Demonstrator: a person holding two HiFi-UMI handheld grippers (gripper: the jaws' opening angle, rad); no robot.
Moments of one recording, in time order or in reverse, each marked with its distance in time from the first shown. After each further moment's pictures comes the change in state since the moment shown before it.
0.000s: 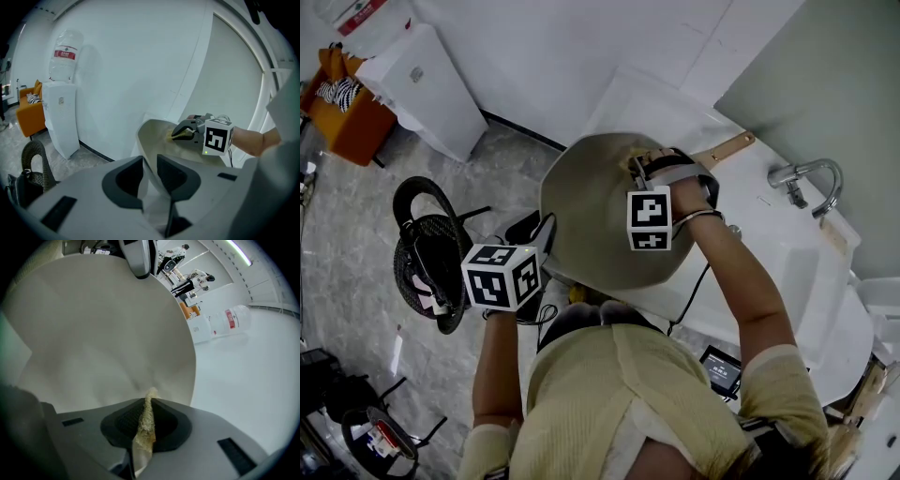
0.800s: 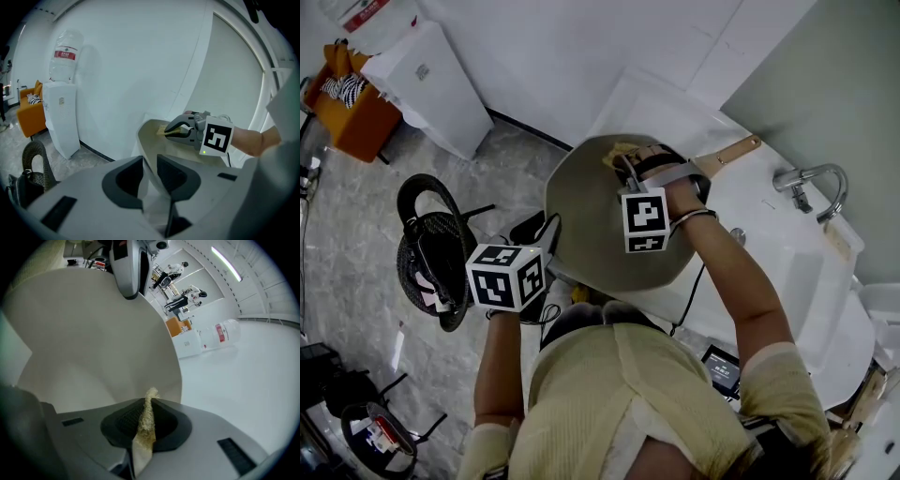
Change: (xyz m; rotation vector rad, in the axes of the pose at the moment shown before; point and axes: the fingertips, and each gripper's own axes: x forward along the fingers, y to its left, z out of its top) left arm 0.001 0.000 0.001 0.000 0.001 0.006; right arm -0.005 -0.028 0.039 0.002 -0.147 -0.119
